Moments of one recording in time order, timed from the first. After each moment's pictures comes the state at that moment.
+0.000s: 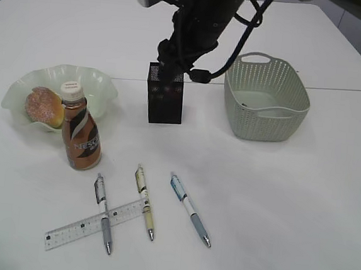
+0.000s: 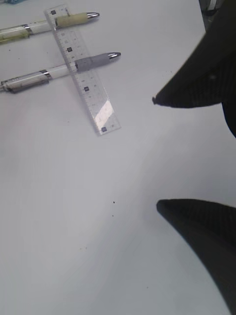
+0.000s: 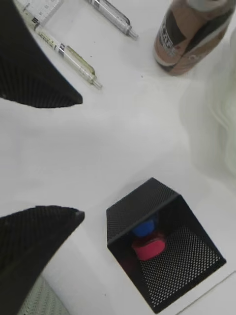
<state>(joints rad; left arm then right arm) -0.05 1.12 -0.60 -0.38 0.78 0.07 0.45 2.28 -2.29 0.19 1.23 -0.58</state>
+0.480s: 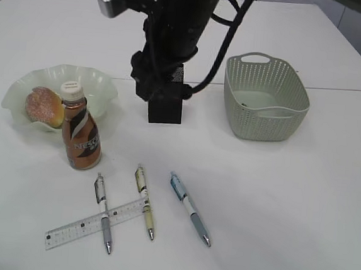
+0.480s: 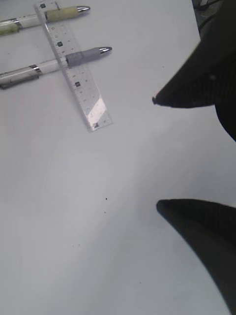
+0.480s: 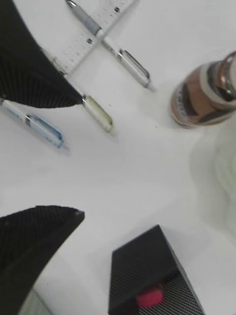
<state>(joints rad) -0.05 1.12 -0.60 -0.37 0.81 0.07 0.56 2.20 -2.20 0.12 1.24 -0.55</state>
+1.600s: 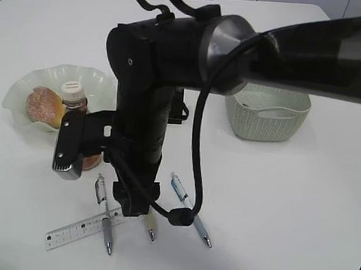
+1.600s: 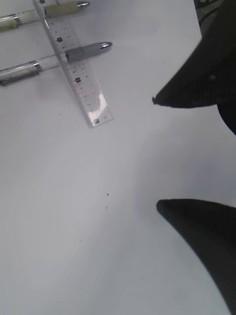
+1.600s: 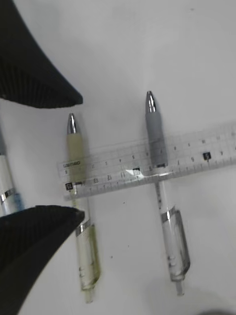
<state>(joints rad) -0.05 1.12 -0.60 -0.35 0.81 0.08 0.77 2.16 -1.77 0.09 1.13 -0.99</state>
